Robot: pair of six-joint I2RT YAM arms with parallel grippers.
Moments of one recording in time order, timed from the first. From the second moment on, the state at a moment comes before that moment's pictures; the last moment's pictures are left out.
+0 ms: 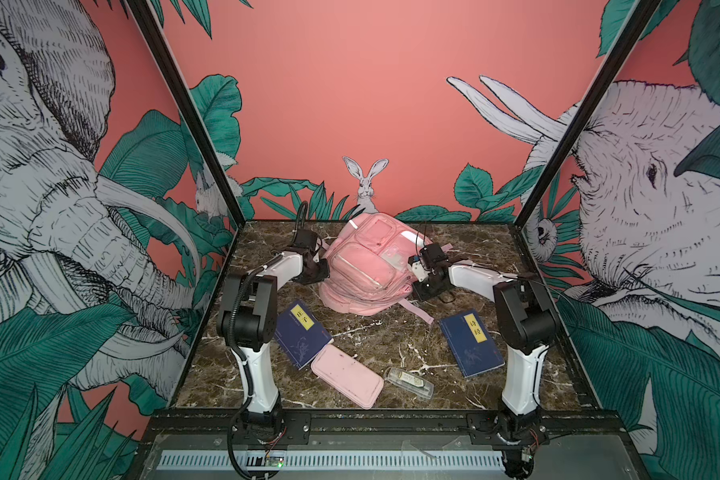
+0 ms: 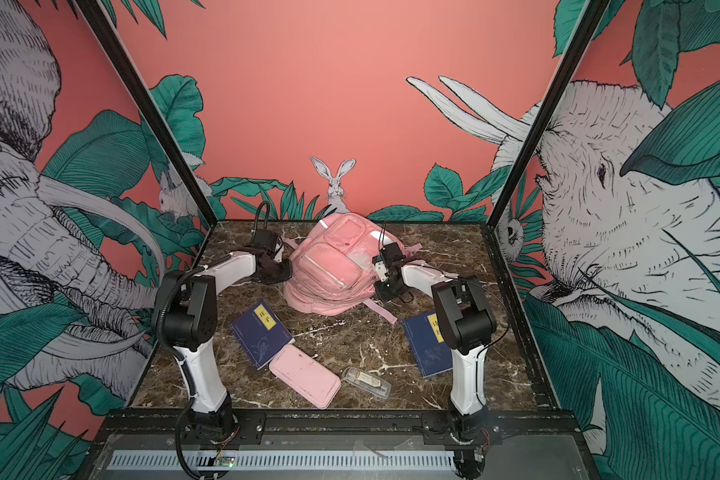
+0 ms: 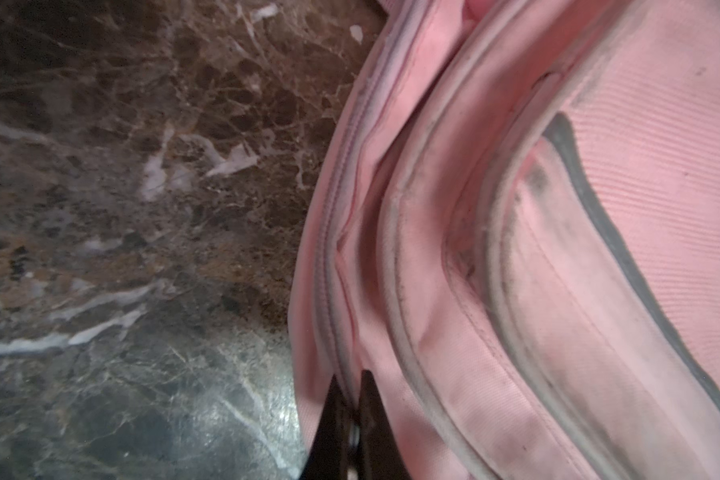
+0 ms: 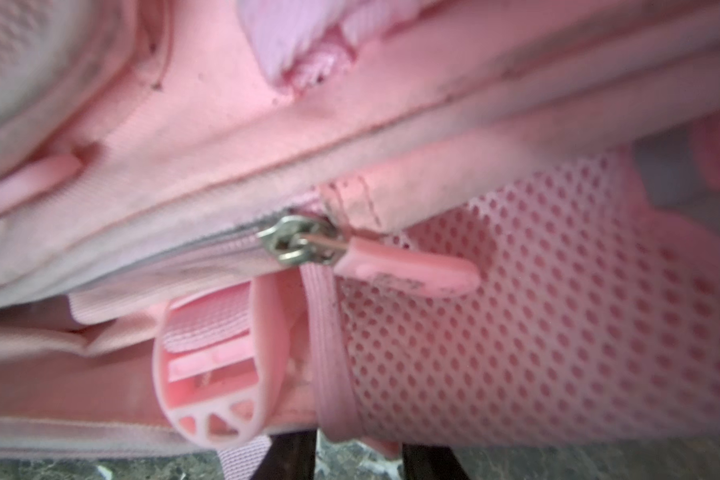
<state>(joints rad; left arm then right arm) -0.20 1.95 1.37 -0.53 0.15 -0.32 0.41 1.99 1.35 -0.58 -0.15 -0.07</state>
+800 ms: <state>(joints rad) -0.19 1.95 1.35 -0.49 0.17 -0.35 0.44 1.95 1.33 -0.60 -0.13 -0.06</state>
